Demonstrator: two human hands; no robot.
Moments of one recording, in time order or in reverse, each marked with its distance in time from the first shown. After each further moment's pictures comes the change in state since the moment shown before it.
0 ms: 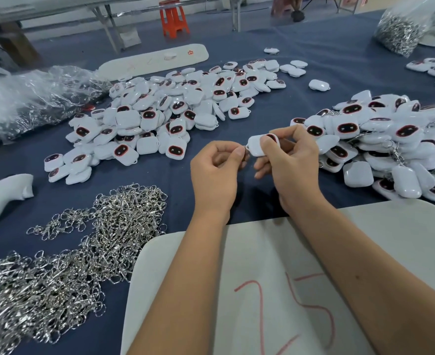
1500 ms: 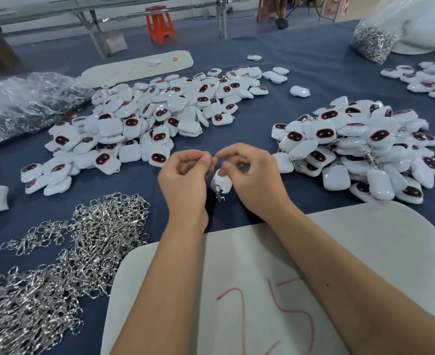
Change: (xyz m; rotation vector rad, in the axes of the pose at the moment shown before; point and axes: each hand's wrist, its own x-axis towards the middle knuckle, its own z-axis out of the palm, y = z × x) left_hand 0.005 0.002 -0.006 -0.250 0.170 -0.143; right_hand -0.006 0.001 0.002 -0.534 -0.293 -0.217
